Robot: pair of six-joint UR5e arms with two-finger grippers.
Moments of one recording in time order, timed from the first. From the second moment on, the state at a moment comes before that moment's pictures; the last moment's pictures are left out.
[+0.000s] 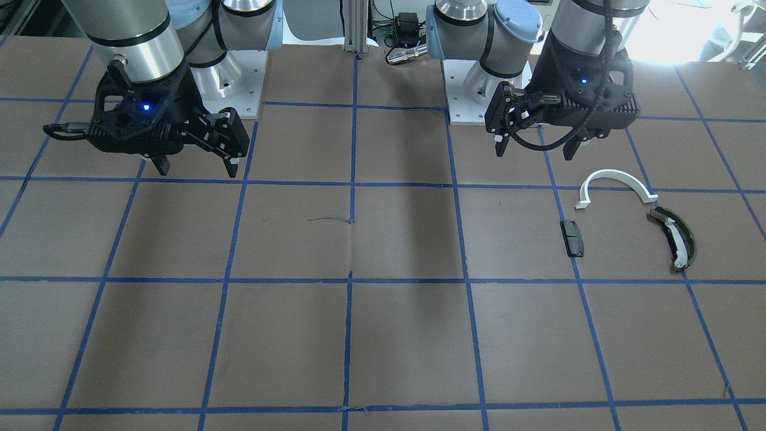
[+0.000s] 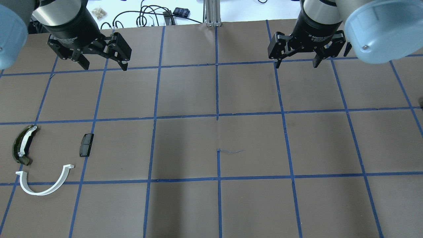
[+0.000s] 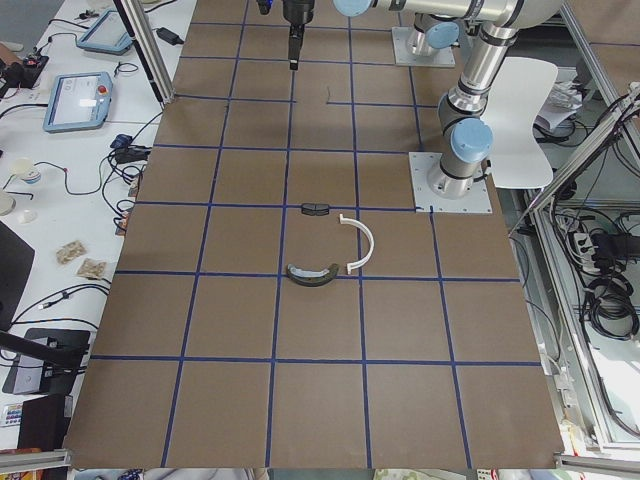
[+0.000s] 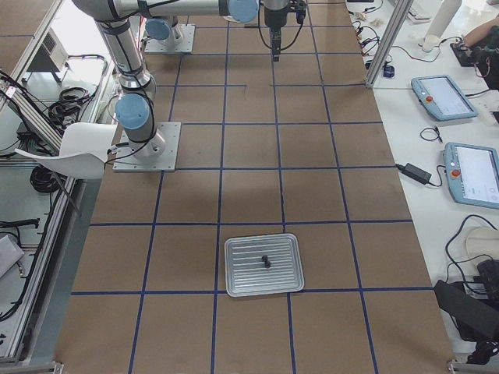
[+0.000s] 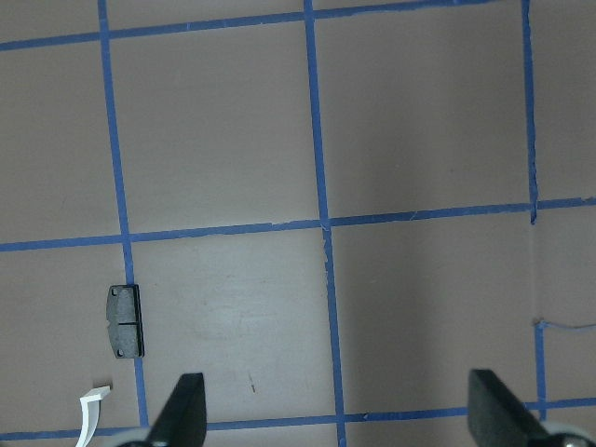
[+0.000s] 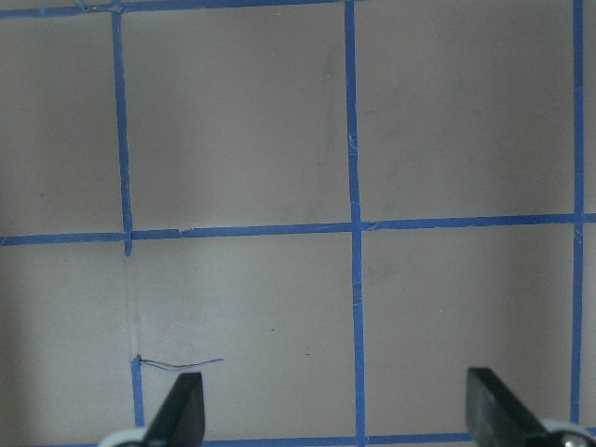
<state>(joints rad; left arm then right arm) -1.58 -1.57 -1.50 -1.55 1.60 0.06 1.64 -1.53 1.55 -1.68 -1.57 0.10</state>
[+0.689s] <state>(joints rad) -1.57 -1.57 -1.50 -1.55 1.57 0.06 1.64 -1.53 1.54 -1.64 -1.57 0.08</state>
